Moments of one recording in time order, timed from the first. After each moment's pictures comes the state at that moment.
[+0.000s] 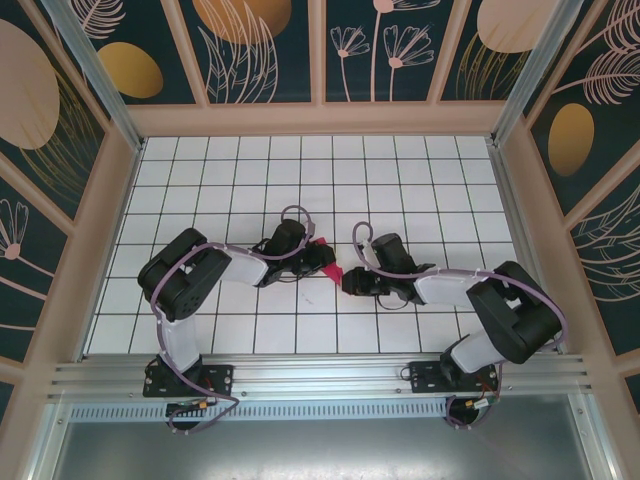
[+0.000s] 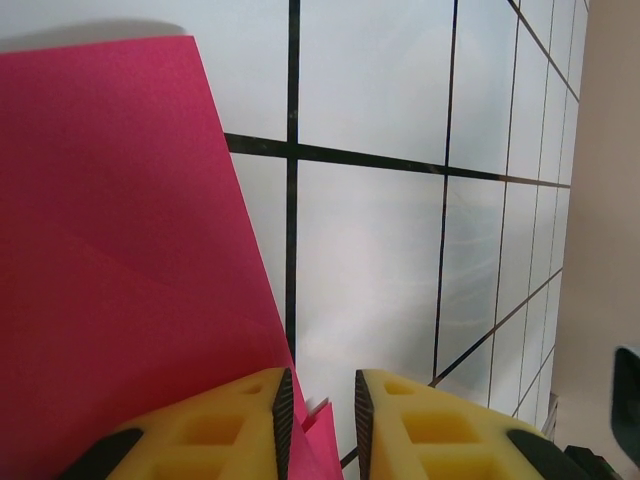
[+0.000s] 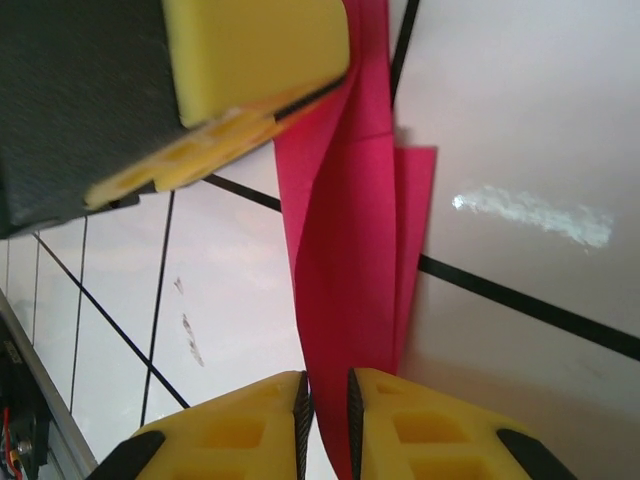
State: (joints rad) left arm -0.70 1.90 0.79 0.43 0.39 -1.06; right arm 0.63 1.47 0.49 0.12 -0.47 0.61
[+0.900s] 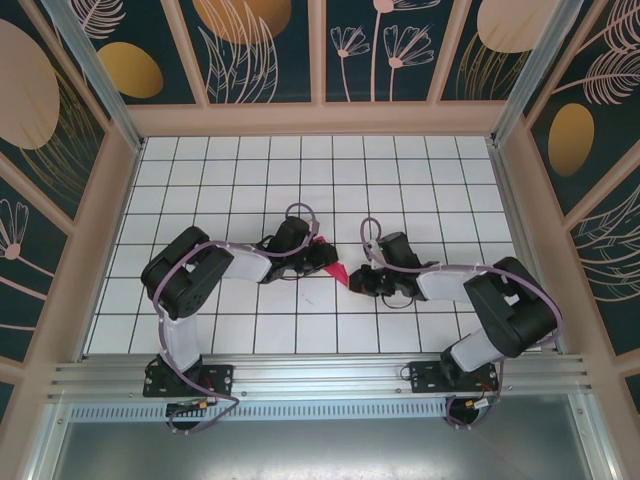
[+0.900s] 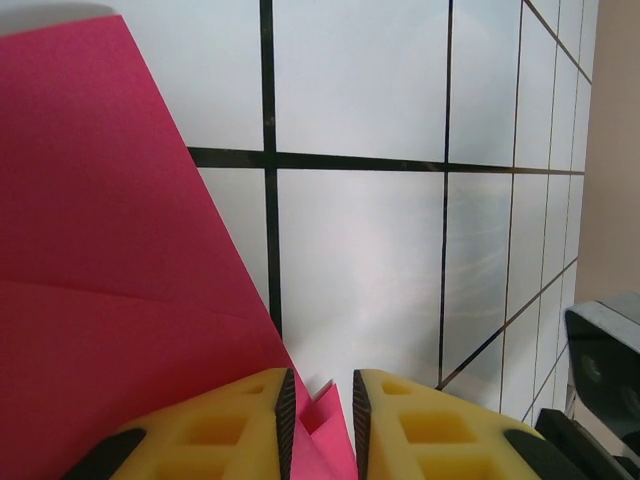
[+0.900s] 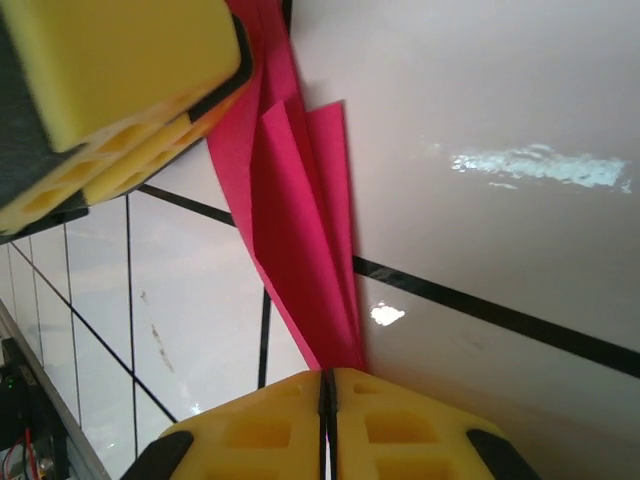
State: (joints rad) left arm -0.70 1.92 0.84 0.38 0.39 -1.02; right arm 0.56 1.49 0.49 0.08 -0.51 0.65
